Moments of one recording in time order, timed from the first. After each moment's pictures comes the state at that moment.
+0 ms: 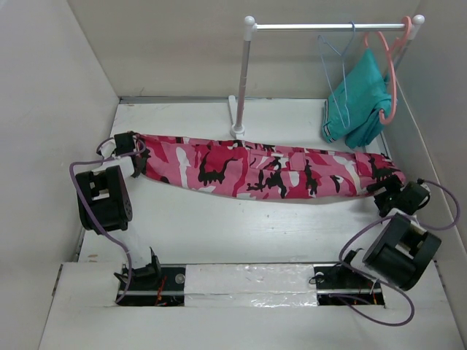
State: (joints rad) left arm 0.22 1.75 0.98 -0.16 -0.27 -0.86; right arm -0.72 1.23 0.38 0.20 -0.27 0.50
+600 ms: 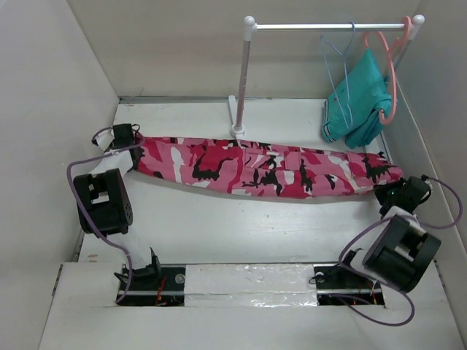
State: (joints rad) left arm 0.20 1.73 1.09 -0.29 -0.42 -0.75; right arm -0.69 1.30 0.43 0.28 -0.25 0.64
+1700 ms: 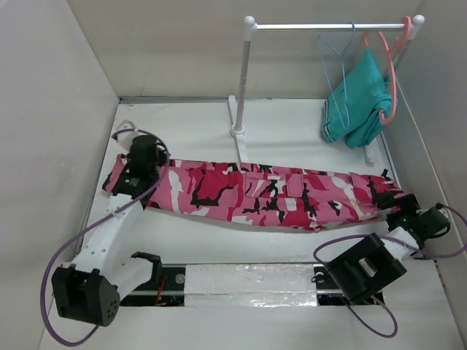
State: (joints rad) left arm -0.16 1.02 0.86 -0.29 -0.41 -0.75; right arm -1.07 0.94 0.33 -0.08 -0.46 0.37
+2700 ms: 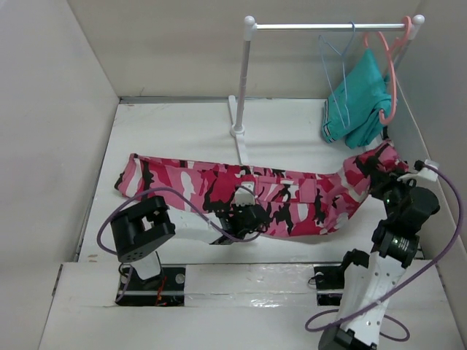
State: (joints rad) left arm -1.19 1.64 0.72 0.06 -0.57 -0.96; right arm -0.57 0.43 0.61 -0.29 -0.41 0.31
